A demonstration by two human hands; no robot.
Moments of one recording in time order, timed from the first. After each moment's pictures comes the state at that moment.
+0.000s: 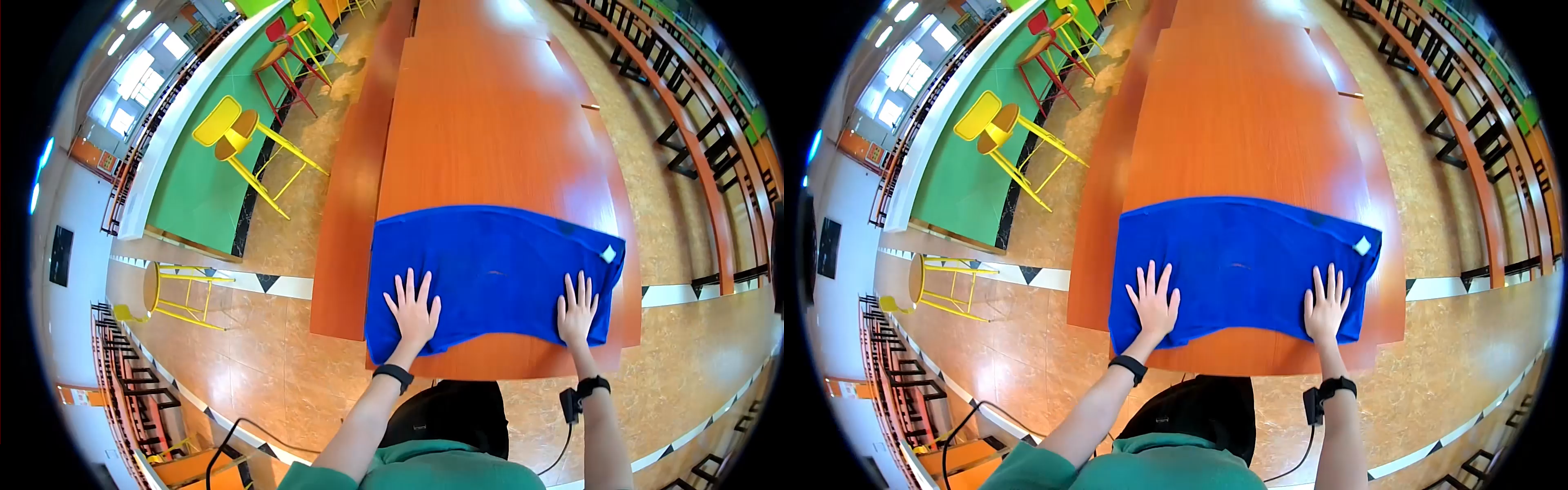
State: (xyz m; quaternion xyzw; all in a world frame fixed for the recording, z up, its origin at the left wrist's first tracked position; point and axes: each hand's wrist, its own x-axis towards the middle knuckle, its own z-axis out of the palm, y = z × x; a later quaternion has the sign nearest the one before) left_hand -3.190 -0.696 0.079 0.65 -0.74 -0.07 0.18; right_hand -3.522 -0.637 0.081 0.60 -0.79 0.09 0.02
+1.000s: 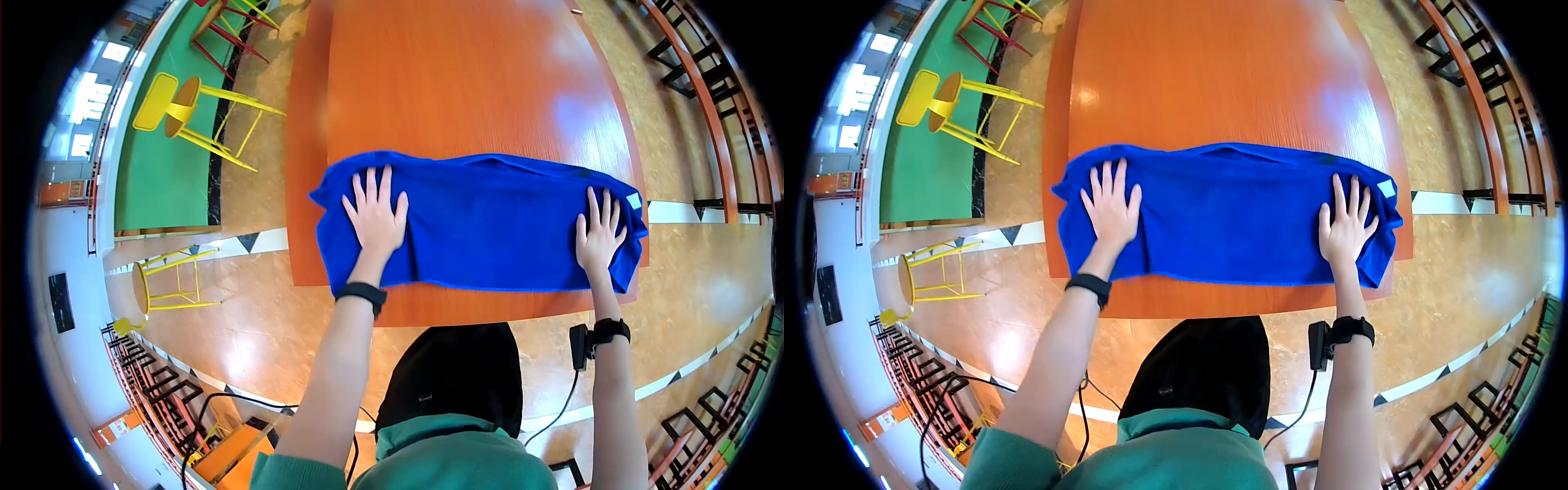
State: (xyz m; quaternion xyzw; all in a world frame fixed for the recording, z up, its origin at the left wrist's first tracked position) left_hand -3.188 -0.762 0.073 0.62 -0.77 -0.02 0.11; right_hand -3.540 -0.638 0.069 0.52 -0.85 0.02 0.06
